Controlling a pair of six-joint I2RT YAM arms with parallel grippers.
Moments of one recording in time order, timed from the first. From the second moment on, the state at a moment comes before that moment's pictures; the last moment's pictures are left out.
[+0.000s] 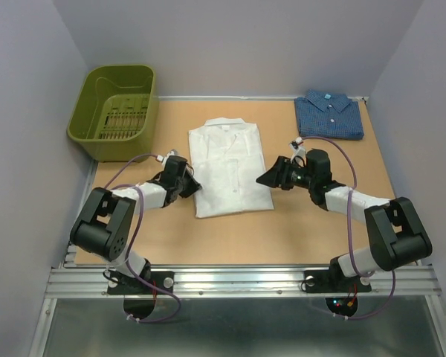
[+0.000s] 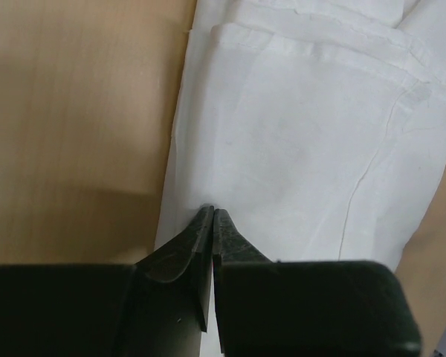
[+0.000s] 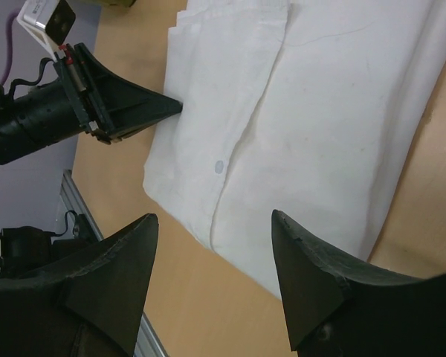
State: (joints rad) left arm -0.40 1.59 0.66 0.15 0.02 -0.93; right arm 0.30 1.45 0.60 0.40 -0.64 0.65
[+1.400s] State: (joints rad) left arm -0.46 1.16 0.74 -0.32 -0.15 -0.64; right arm 0.31 1.38 0.56 0.28 -0.51 0.66
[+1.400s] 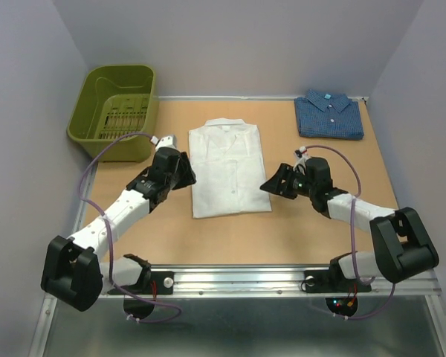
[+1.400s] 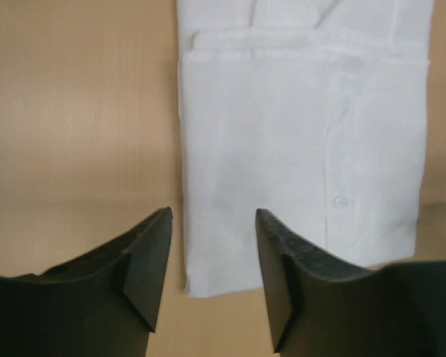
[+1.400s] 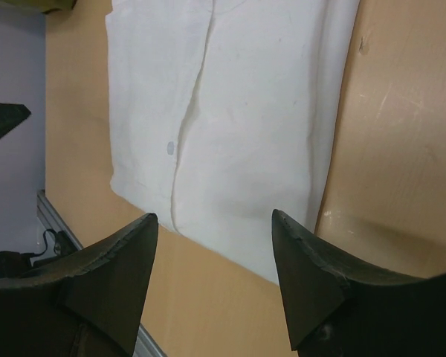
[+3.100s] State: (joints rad) left arm -0.41 1.90 1.15 -0.01 -0.04 -0.50; right arm 0.50 1.45 0.34 0.45 0.16 1.39
